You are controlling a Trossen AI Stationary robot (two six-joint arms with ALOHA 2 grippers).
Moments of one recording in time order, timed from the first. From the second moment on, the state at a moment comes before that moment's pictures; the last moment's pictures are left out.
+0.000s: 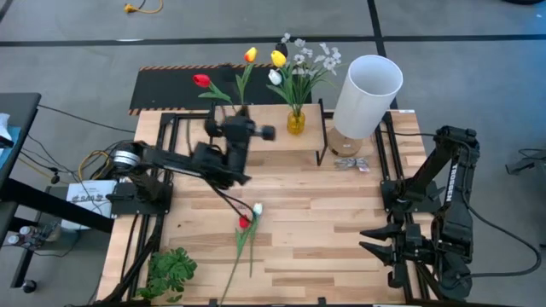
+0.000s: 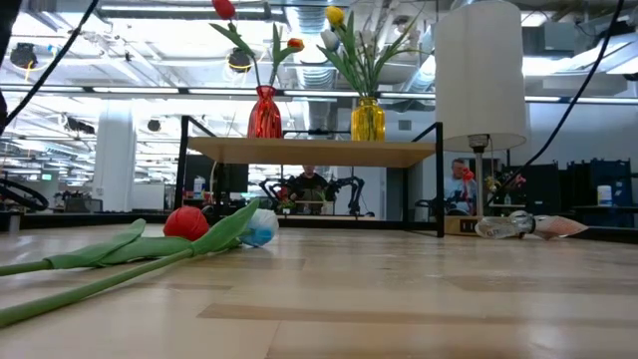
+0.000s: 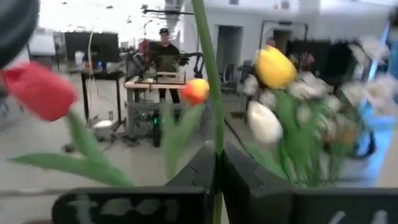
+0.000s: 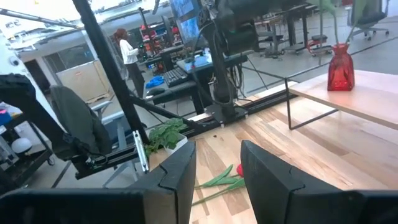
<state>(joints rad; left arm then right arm) -0.10 1.74 1.35 1.55 -1.48 1.04 1.27 1.28 1.07 -0.49 1.44 0.96</state>
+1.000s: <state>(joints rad) 0.08 1.55 1.15 1.21 -1.26 0.64 1.12 1.28 1.07 -0.47 1.31 0.97</state>
